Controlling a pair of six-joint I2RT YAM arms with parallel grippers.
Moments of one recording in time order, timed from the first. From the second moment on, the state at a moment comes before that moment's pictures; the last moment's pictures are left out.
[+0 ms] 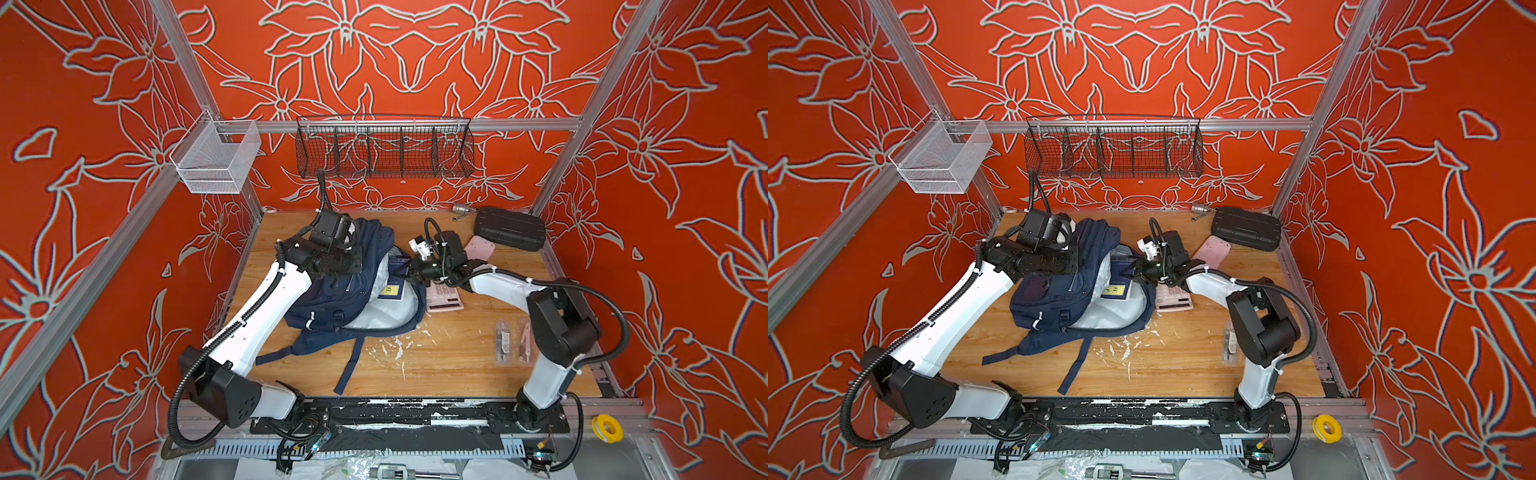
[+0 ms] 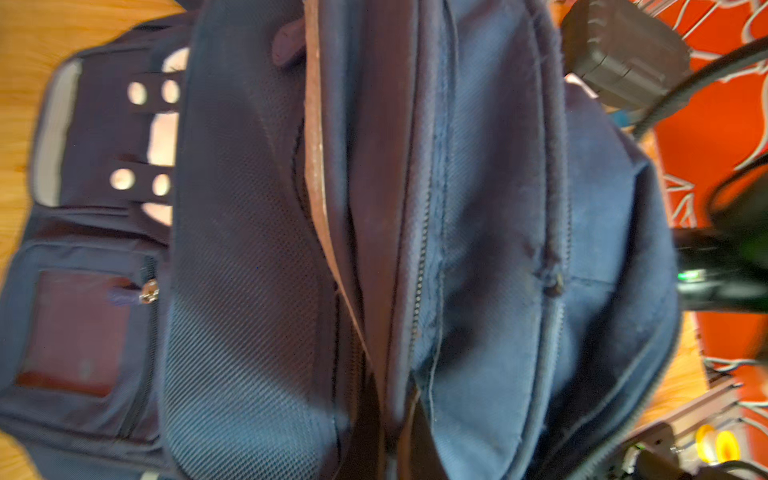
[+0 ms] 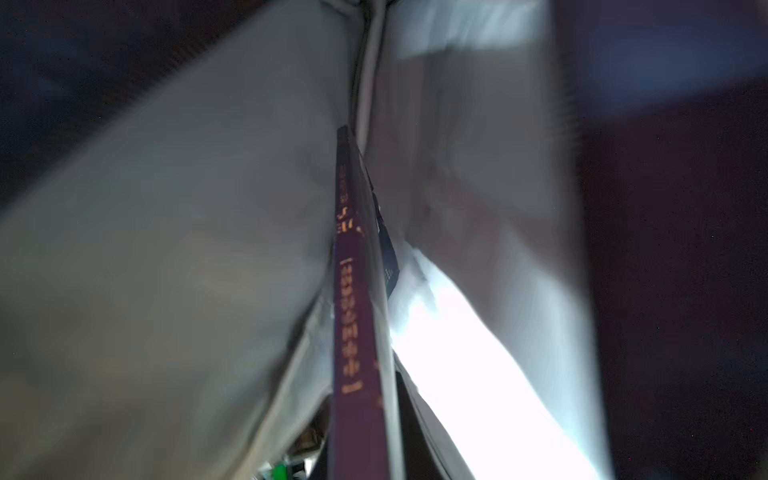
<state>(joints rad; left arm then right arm) -0.39 1.40 1.46 -0.95 0.08 -0.43 0.51 1.82 1.15 0.09 -0.79 0.95</state>
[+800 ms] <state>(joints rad) -0.38 1.40 1.36 -0.80 0.08 -0.54 0.48 1.78 1.32 -0.35 -0.51 0.71</state>
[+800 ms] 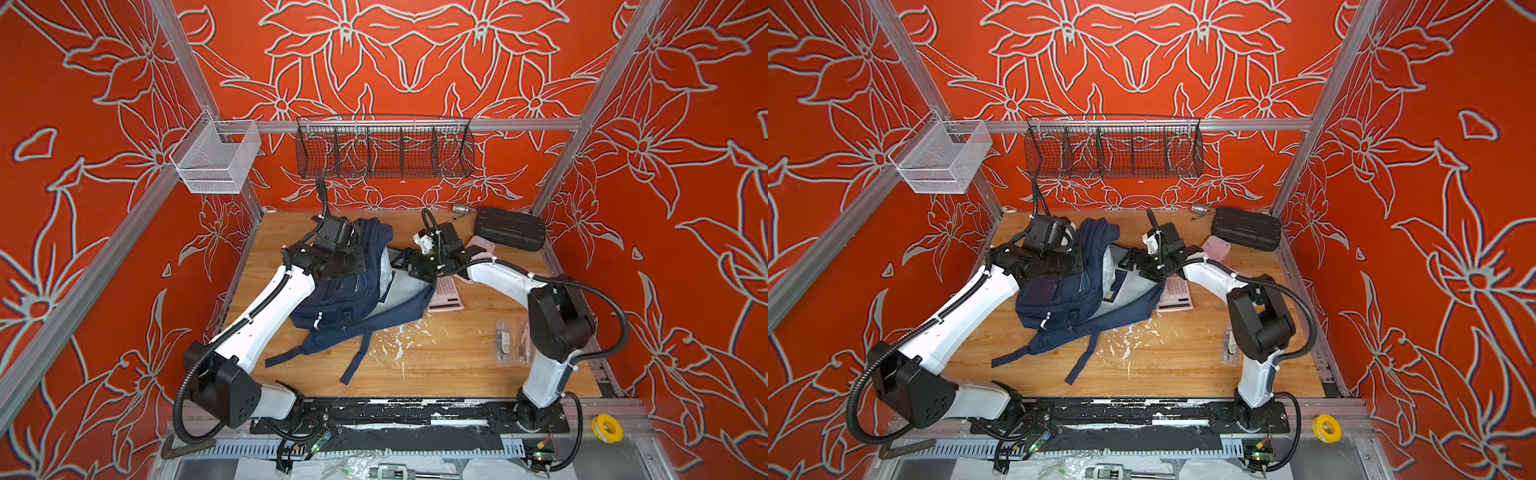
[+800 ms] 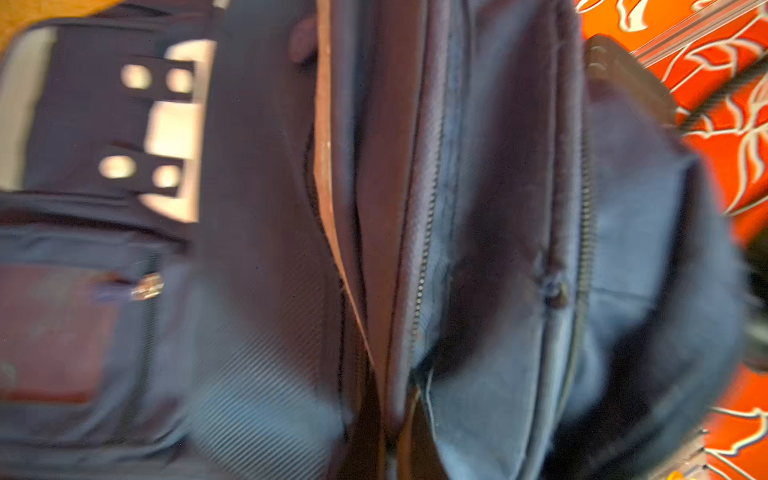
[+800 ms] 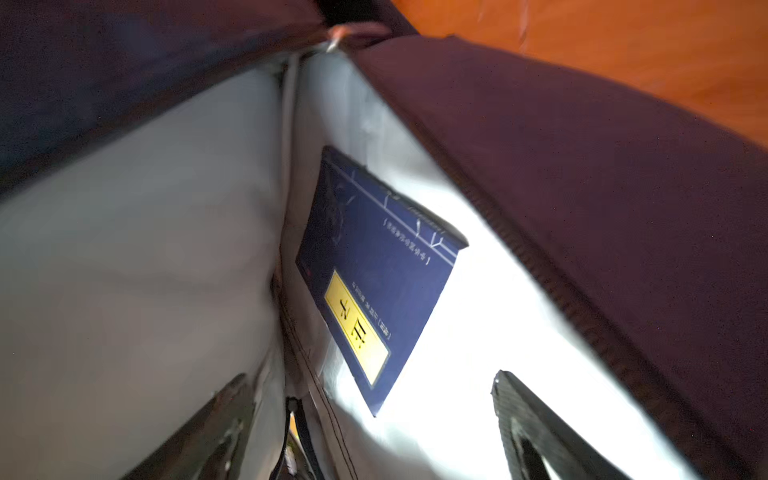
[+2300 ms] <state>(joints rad) -0.34 1.27 1.15 -0.88 -0.06 0.29 0.58 1.70 1.27 -0.56 -0.47 0.51</state>
